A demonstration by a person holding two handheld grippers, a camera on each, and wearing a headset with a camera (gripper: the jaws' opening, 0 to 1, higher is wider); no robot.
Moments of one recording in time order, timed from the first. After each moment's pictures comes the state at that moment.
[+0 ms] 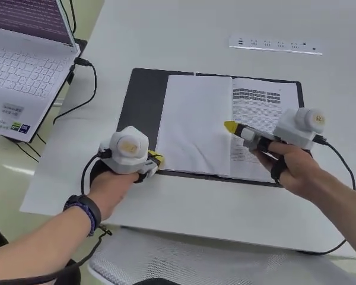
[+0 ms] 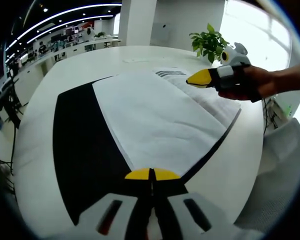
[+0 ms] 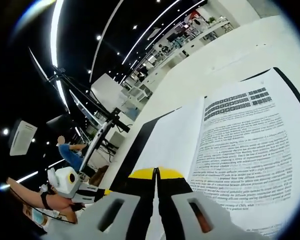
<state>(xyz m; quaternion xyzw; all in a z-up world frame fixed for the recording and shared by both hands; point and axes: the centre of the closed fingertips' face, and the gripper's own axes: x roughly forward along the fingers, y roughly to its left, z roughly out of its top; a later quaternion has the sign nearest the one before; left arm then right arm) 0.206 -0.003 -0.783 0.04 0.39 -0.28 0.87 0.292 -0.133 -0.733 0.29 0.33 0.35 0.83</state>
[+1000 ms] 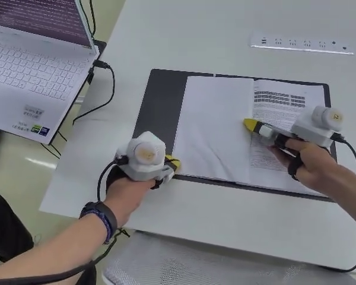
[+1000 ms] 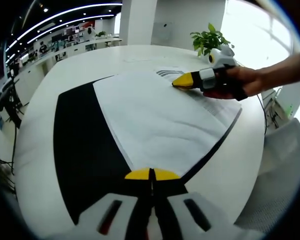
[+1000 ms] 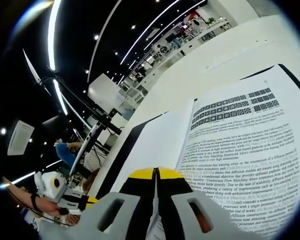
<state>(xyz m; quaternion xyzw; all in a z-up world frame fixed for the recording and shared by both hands) 0.211 0.001 -0.794 0.04 0.39 -0.28 0.88 0.324 -0.138 -0.757 0.28 0.33 0.35 0.83</state>
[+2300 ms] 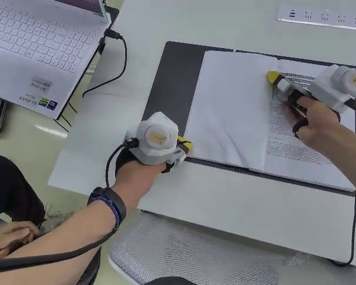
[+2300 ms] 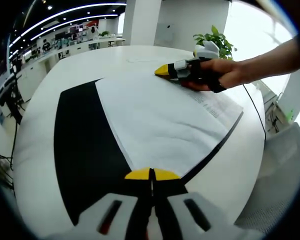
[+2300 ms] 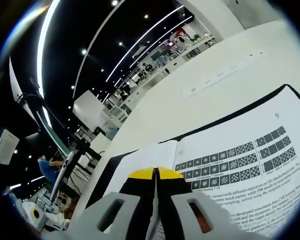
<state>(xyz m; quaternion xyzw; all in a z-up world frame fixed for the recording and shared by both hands) 0.209 0.001 -0.789 0.03 0.39 -0.27 0.88 0.409 -0.134 -0.753 0.29 0.28 0.26 0.88</state>
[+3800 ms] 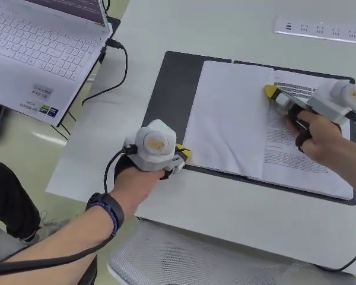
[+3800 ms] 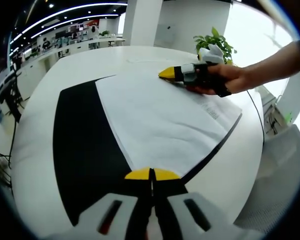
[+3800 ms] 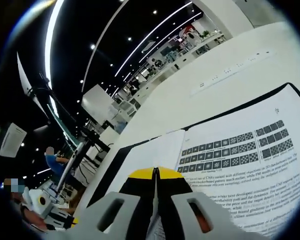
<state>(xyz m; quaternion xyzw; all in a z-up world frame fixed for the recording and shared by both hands) 0.212 0.003 -0.794 0.02 0.39 -0.27 0.88 0.381 -0.134 -0.763 0.28 0.28 0.31 0.86</state>
